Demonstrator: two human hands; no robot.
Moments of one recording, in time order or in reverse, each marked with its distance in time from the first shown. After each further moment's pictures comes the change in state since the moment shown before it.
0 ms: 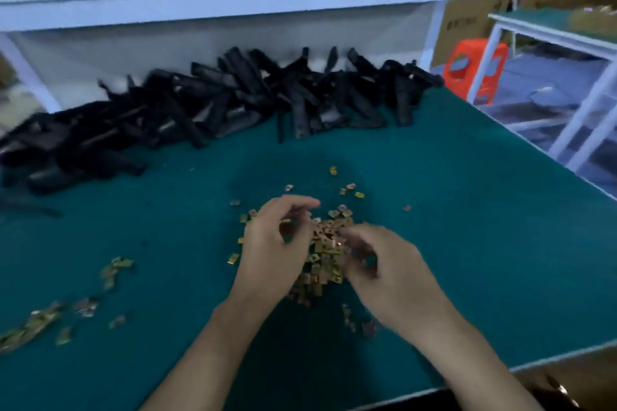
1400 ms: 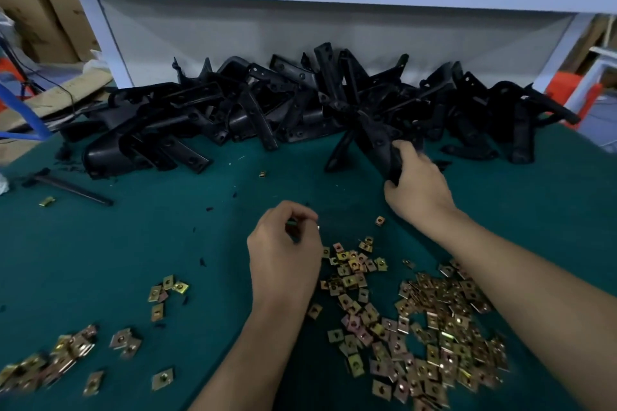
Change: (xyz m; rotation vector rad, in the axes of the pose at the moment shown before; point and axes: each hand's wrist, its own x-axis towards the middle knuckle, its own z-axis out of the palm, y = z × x) left_hand 0.051 -0.099 -0.053 0.022 0.423 -0.305; right_hand 0.246 0.004 0.085 -0.360 0.101 -0.002
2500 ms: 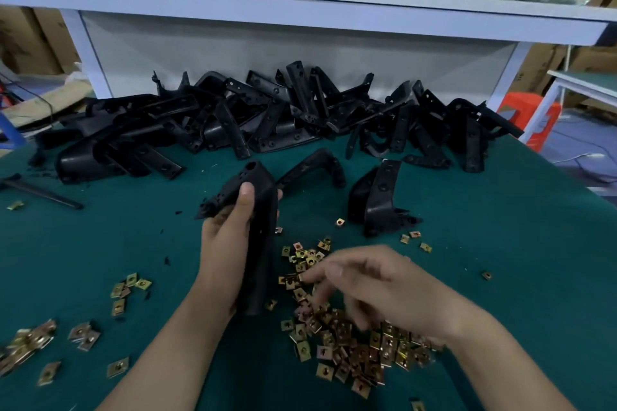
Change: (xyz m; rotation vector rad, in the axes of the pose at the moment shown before) left_hand 0.006 0.010 -0.012 -0.676 -0.142 -0.330; right_hand -0.137 -0.012 -0.068 0.762 -0.794 -0.204
